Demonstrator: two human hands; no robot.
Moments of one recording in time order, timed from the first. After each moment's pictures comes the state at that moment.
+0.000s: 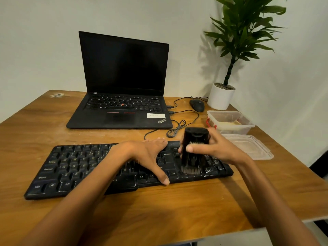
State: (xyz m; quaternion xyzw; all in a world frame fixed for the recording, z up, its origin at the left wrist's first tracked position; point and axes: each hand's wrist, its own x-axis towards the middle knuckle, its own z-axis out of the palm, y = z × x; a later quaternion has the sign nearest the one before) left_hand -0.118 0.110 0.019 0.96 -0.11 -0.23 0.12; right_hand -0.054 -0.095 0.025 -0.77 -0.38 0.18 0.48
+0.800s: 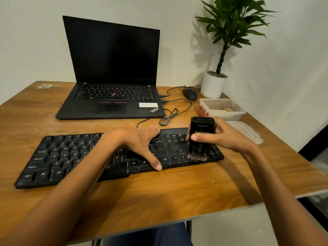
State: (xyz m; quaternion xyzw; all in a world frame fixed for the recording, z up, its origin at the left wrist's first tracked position) left_hand -0.117 0.106 0.019 0.96 -0.10 -0.23 0.11; right_hand -0.061 -0.132 0.029 -0.81 -0.34 0.17 0.45
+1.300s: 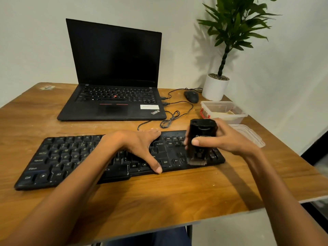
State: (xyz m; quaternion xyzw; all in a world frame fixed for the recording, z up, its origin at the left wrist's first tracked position) left_hand -0.114 0.110 0.015 0.96 -0.10 -0.23 0.13; right_hand -0.061 -0.127 0.033 -0.78 -0.39 0.20 0.44
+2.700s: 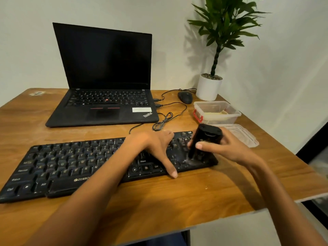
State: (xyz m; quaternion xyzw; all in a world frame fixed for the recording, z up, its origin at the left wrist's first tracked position) left_hand -0.085 0.049 0.026 0.96 -0.13 -0.23 0.05; right_hand -0.065 -0.158 0.025 -0.78 -0.34 0.14 0.50
